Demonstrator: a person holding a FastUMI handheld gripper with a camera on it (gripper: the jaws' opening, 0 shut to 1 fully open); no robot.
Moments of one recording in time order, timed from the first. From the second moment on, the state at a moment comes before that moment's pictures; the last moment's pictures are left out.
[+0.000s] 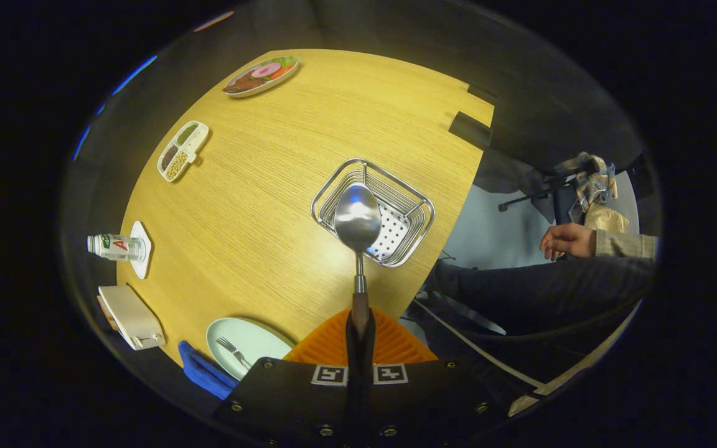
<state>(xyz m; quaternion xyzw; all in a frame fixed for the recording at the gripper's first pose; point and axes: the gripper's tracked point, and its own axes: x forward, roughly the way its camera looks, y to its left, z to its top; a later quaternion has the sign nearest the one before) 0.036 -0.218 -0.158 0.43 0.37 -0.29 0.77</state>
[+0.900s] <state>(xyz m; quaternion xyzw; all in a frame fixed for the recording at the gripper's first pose) 0.044 -0.251 -0.121 0.39 0.33 -0.28 0.81</state>
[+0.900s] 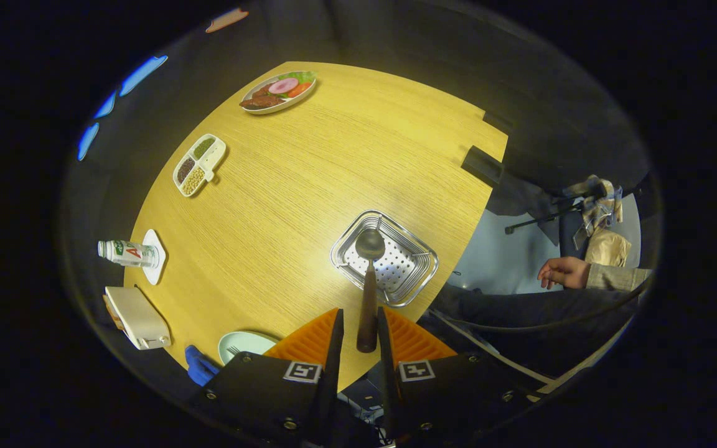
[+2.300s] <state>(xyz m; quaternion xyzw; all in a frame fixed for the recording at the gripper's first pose) 0.027 -0.113 0.091 0.02 -0.07 -0.19 0.98</state>
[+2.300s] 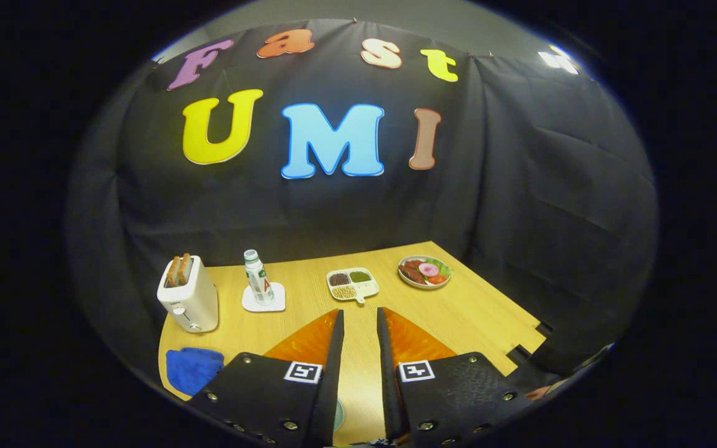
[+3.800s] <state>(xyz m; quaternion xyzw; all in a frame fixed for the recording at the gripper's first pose) 0.109 0.056 -0.136 0.00 0.21 -0.10 0.97</state>
